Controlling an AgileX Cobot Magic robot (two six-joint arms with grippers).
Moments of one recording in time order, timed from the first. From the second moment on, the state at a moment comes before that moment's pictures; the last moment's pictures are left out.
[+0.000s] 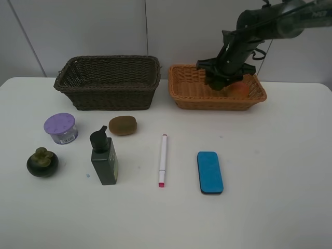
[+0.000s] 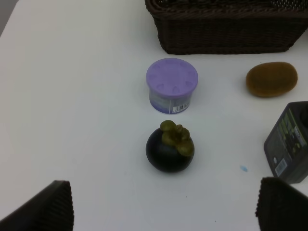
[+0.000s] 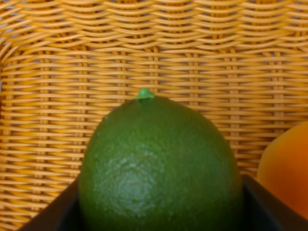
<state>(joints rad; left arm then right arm) -0.01 -0.01 -0.50 0.00 1.06 -0.01 0.25 2.23 -1.75 -0.10 0.70 0.32</state>
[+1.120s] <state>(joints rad) -0.01 -0.01 -0.50 0.00 1.06 -0.01 0.25 2.20 -1.75 -0.10 0.73 0.27</state>
